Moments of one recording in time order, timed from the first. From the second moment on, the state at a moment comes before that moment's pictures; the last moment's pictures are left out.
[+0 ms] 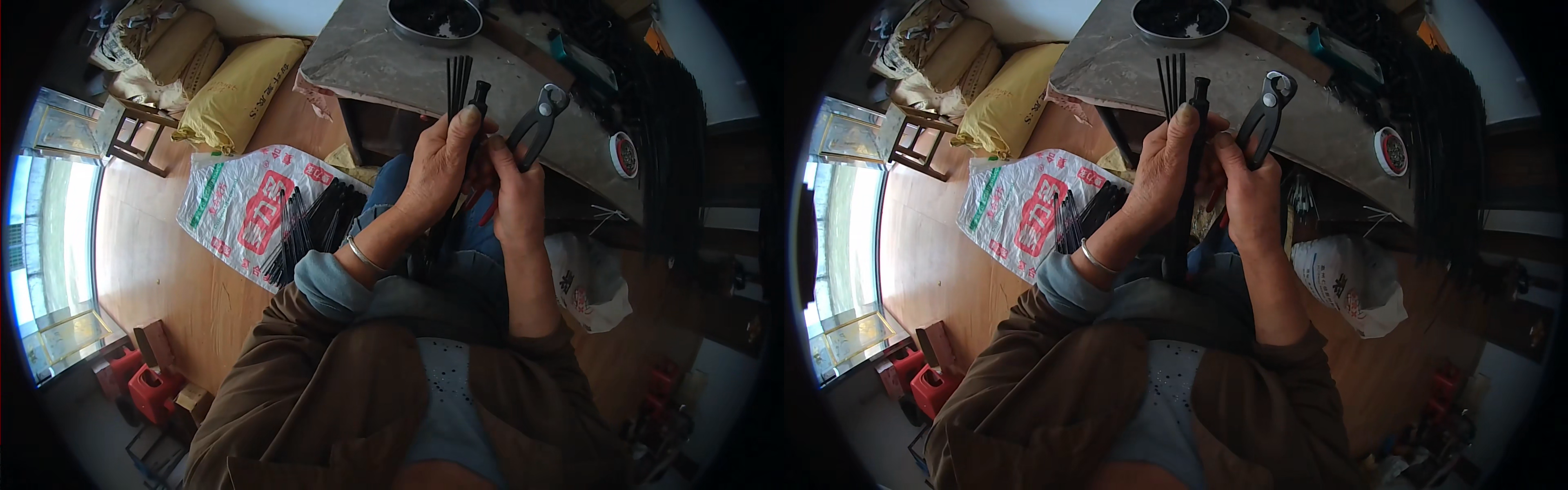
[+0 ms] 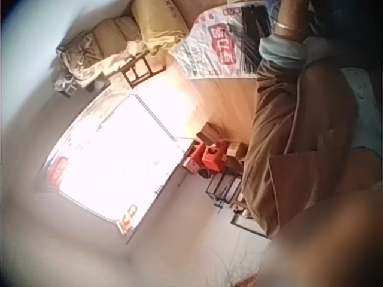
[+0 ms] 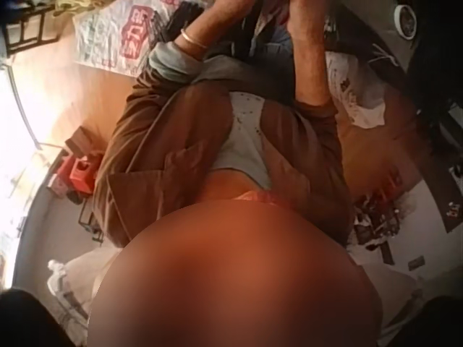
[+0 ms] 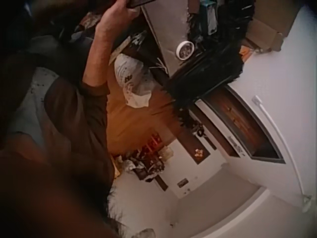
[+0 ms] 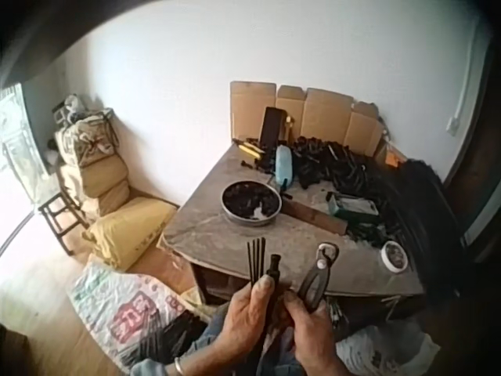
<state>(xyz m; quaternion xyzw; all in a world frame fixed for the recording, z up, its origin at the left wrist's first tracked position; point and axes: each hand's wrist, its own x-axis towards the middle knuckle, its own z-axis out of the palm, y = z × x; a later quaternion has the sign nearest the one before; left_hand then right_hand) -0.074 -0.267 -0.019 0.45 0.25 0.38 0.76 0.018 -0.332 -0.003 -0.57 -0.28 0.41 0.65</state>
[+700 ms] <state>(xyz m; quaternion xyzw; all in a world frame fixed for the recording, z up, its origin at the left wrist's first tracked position) -0.072 -0.270 -0.017 0.44 0.24 0.40 0.77 0.012 -0.336 0.003 -0.58 -0.27 0.40 0.66</state>
